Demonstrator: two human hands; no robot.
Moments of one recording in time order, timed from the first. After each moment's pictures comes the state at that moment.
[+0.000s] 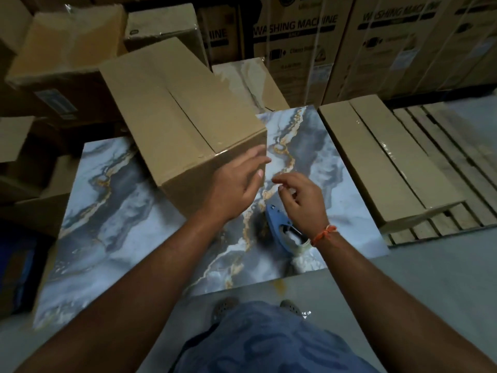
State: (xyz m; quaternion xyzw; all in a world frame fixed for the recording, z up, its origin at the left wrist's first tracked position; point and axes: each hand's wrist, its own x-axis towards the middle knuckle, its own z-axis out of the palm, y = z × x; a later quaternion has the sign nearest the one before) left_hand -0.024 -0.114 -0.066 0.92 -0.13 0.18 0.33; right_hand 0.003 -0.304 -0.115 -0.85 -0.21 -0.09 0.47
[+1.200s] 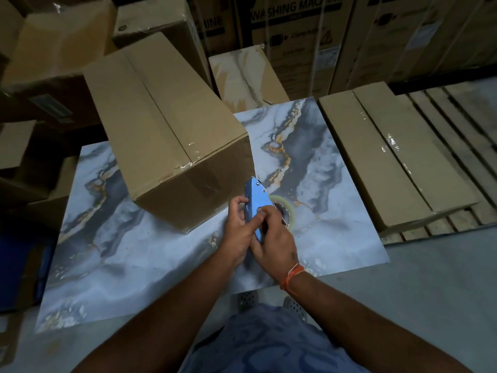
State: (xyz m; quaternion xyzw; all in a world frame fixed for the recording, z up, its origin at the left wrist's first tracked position) left_hand -0.036 -0.177 -0.181 0.60 0.21 -0.01 0.77; right_hand -0.047 -0.288 -0.164 -0.87 -0.15 -0.01 0.48
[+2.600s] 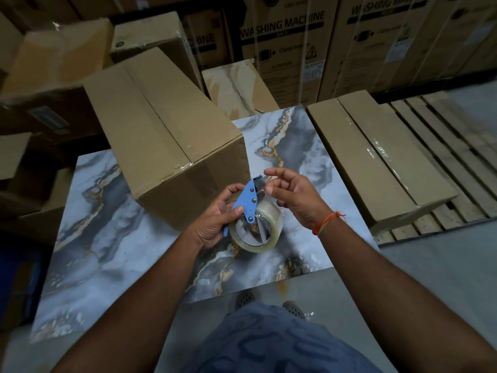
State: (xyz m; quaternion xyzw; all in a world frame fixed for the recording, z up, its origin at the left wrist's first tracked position) left_hand -0.039 -0.123 -0.117 0.48 0.03 -0.19 0.86; right_hand 0.035 -0.336 -0.110 -0.62 -0.08 0.23 0.75
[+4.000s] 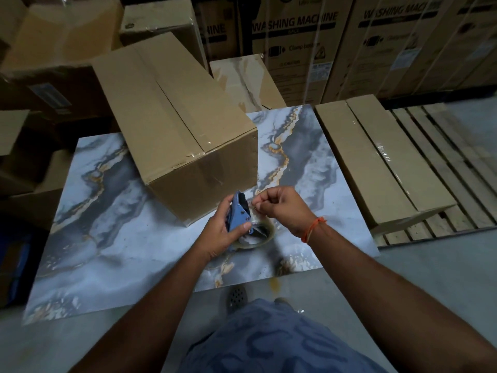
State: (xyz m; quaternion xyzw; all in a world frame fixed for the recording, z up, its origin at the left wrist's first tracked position) left_hand -0.081 -0.115 -0.151 0.76 0.05 -0.06 0.64; right_hand 0.008 -0.295 -0.118 -0.72 -0.08 0.27 0.63
